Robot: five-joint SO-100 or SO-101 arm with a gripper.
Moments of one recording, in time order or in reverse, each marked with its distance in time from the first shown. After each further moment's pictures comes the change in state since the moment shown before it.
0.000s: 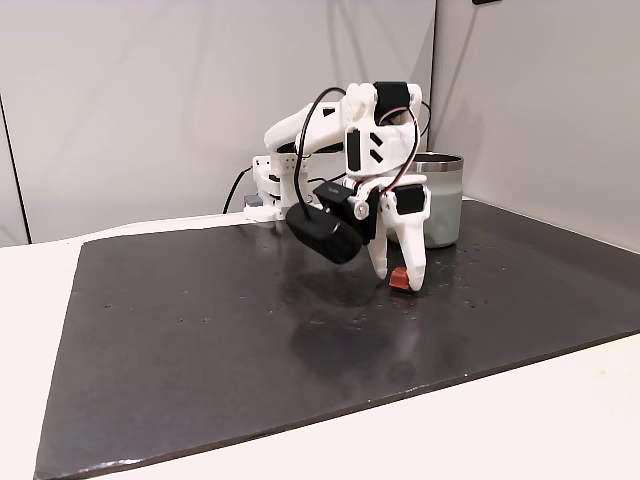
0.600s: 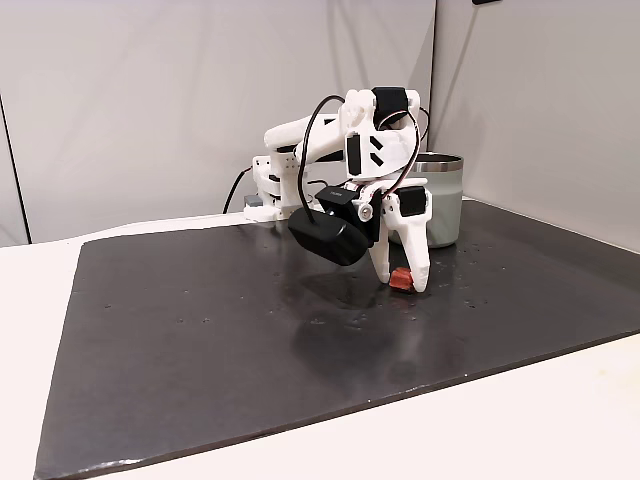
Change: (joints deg) arm -1.4 -5.6 -7.0 -0.3 -2.2
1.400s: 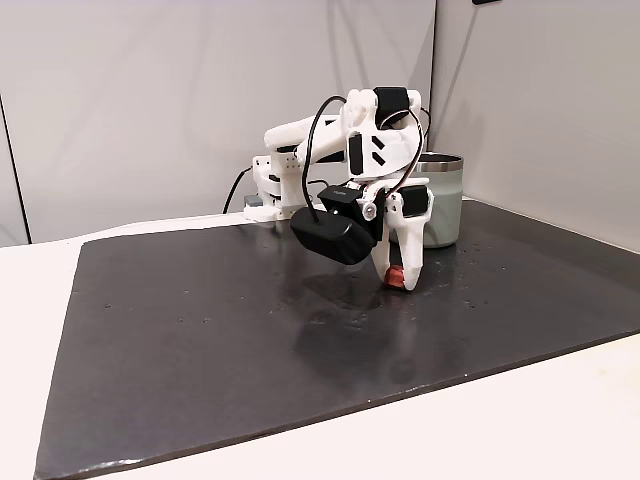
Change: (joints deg) arm -1.0 -0.3 -0.9 0.1 -1.8
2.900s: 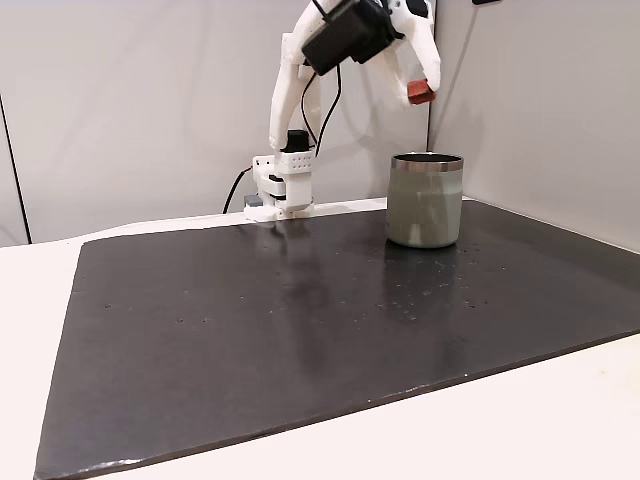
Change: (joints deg) arm -10.2 68.1 48.6 0.1 1.7
